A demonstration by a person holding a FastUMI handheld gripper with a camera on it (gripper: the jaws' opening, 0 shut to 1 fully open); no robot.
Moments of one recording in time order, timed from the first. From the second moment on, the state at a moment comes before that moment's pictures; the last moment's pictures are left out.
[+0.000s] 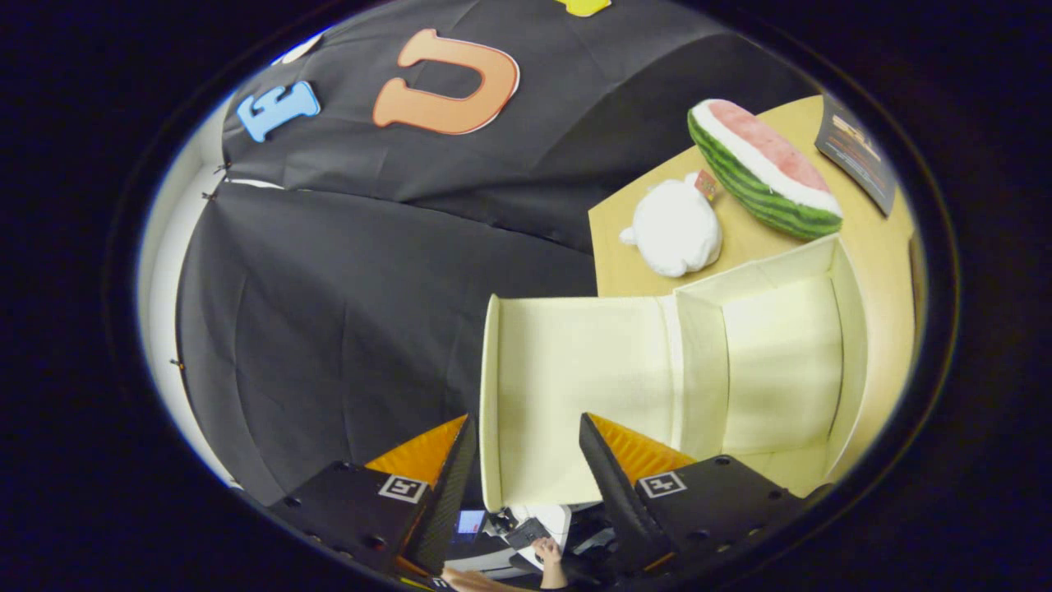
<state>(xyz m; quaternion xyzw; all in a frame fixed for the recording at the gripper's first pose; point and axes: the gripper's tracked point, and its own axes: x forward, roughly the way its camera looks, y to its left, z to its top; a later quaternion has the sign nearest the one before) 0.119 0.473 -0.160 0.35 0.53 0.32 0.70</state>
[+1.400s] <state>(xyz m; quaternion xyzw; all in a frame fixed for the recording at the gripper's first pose) 0.134 0.056 -0.370 0.07 0.58 0.11 0.80</state>
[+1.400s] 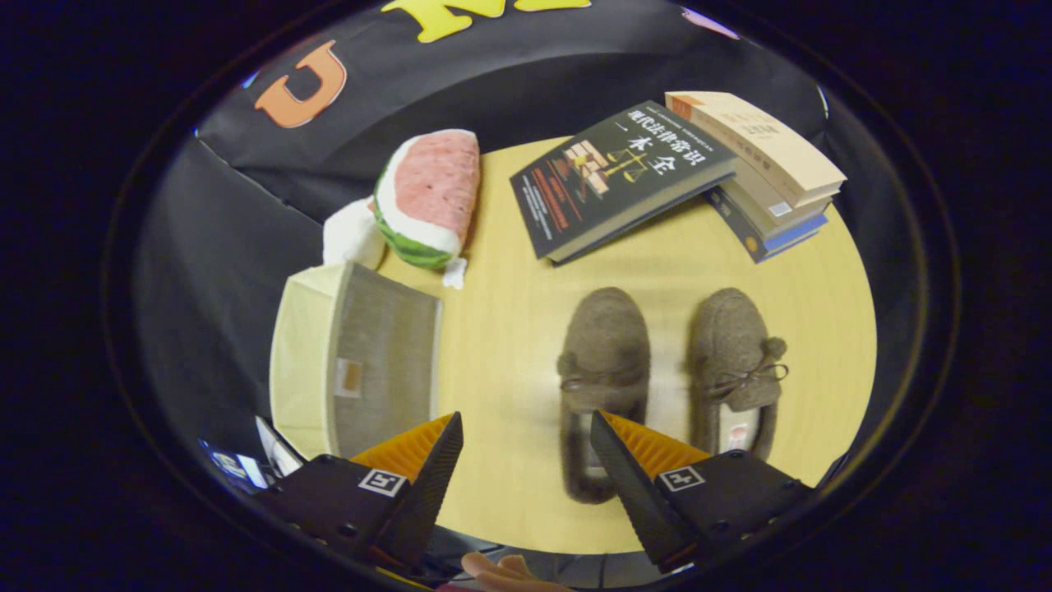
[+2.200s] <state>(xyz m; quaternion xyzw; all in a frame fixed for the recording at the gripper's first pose) 0.135 -0.012 -0.468 0.07 0.65 0.02 0.76</state>
